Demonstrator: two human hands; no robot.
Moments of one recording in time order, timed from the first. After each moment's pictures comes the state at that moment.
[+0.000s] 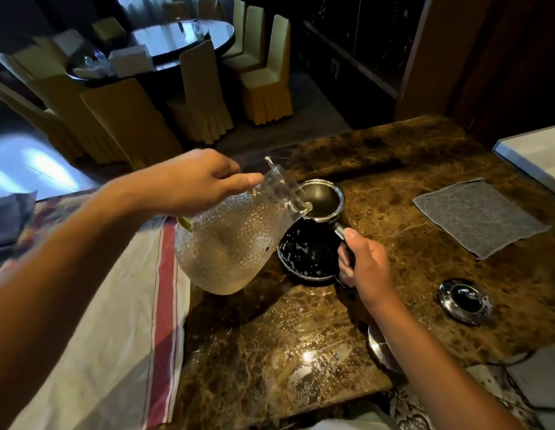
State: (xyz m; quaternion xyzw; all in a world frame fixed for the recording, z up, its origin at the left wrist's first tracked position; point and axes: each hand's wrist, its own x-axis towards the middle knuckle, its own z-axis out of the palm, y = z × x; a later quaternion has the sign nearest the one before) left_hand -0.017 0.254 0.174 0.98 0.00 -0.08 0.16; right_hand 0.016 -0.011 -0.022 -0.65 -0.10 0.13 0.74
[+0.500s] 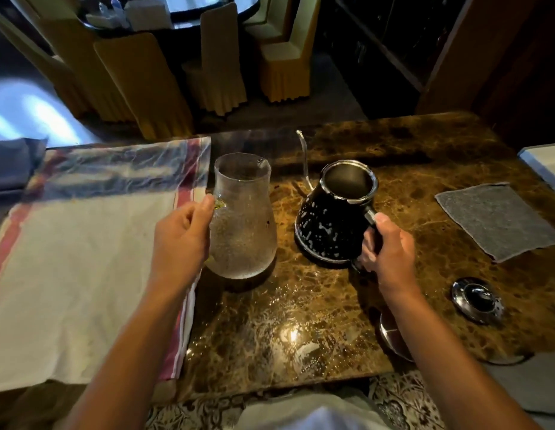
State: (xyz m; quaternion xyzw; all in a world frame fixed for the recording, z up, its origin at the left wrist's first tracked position) left_hand -0.116 0.271 0.015 0.77 0.25 0.27 0.52; right_hand 0.010 -0.007 -0.019 -0.67 -0.06 0.10 0.73
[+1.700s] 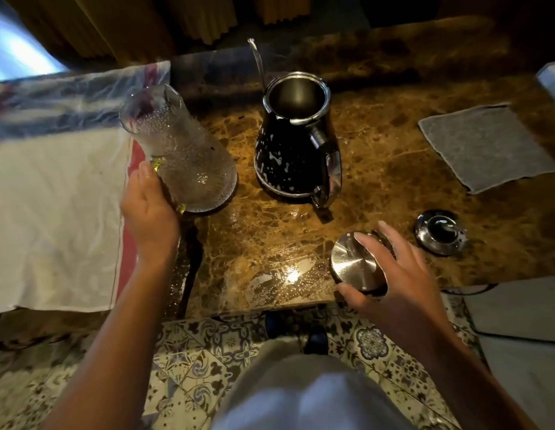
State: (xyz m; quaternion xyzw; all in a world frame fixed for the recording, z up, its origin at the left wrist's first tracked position) left_hand -0.122 0.208 -0.041 0.75 0.35 0.40 0.40; right_hand -0.072 -0.153 -0.043 -0.93 -0.22 0.11 0.26
